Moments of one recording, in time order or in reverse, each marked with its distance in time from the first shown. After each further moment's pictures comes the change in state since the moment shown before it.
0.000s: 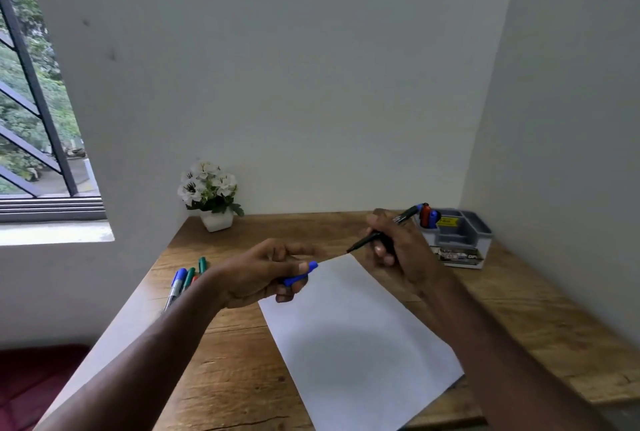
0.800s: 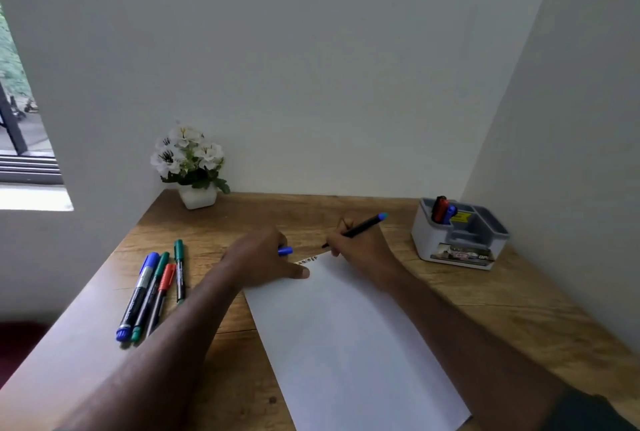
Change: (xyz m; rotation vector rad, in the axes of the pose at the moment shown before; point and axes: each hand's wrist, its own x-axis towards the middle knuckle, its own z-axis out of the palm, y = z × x) left_hand 0.052 -0.043 -0.035 1.129 0.580 -0.333; right_hand 0.064 0.075 0.008 -0.706 0.170 0.045
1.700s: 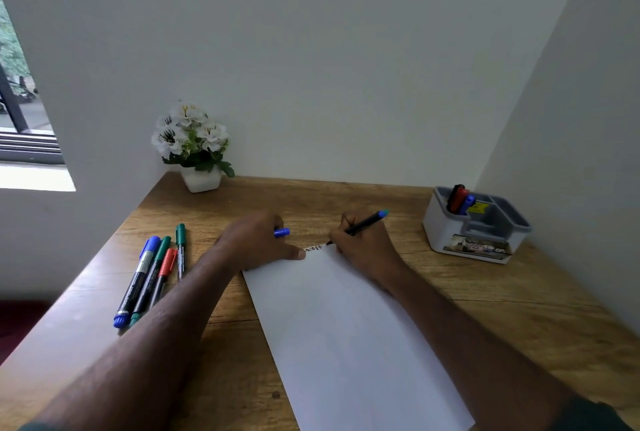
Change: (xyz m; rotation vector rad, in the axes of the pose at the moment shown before) left_hand 0.006 -0.012 -0.003 -0.011 0.001 -0.066; right_hand 0.013 0.032 0.014 -0.044 -0.010 -0.087
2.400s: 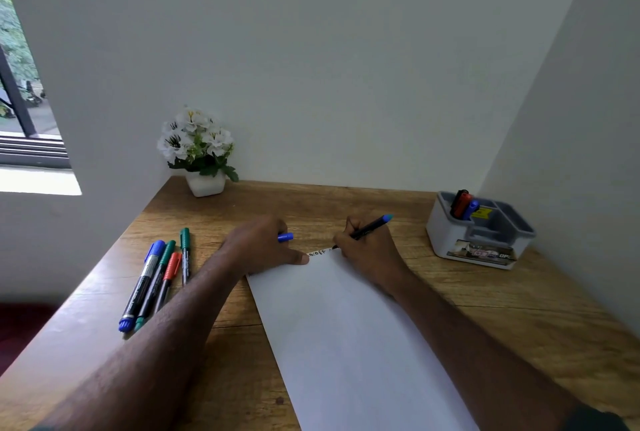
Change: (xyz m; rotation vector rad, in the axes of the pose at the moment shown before) left_hand 0.001 -0.002 0.001 0.000 0.000 0.005; right_hand -0.002 0.000 -0.001 0.017 0.021 0.030
